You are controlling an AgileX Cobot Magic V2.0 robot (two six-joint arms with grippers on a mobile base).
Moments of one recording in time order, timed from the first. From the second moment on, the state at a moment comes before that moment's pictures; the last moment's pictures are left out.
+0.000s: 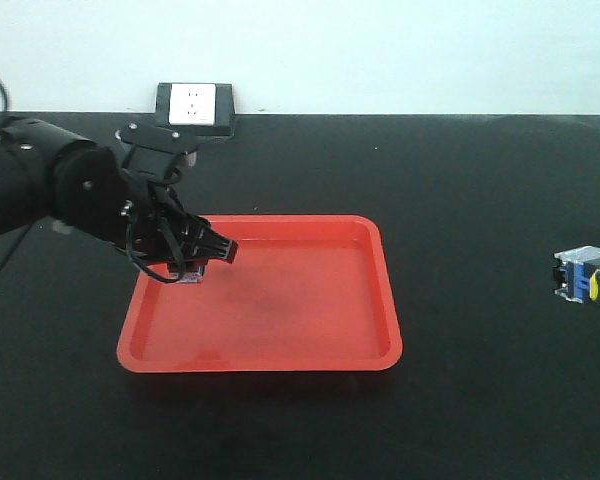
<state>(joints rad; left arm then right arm) -0.44 1.69 -1.27 0.05 0.70 -0.18 0.30 0.36 -0.42 0.08 0.21 -0.14</state>
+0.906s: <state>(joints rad) -0.41 1.93 -1.34 0.05 0.72 -0.19 0.30 0.36 -0.42 0.08 0.21 -0.14</state>
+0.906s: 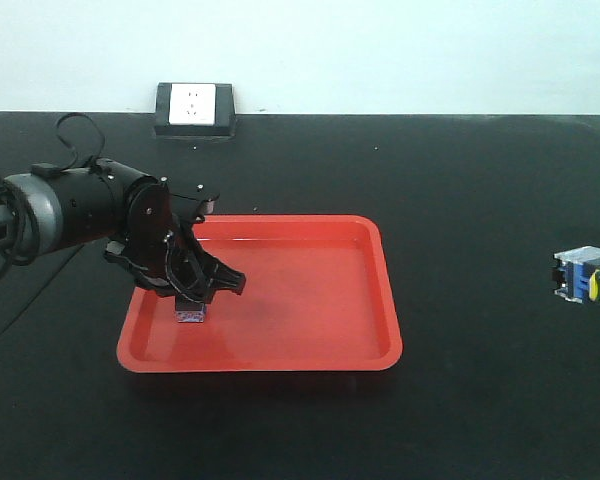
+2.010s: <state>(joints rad) -0.52 1.13 -1.30 0.06 0.86 -0.11 0.30 0.36 -0.42 0.08 0.21 -0.14</state>
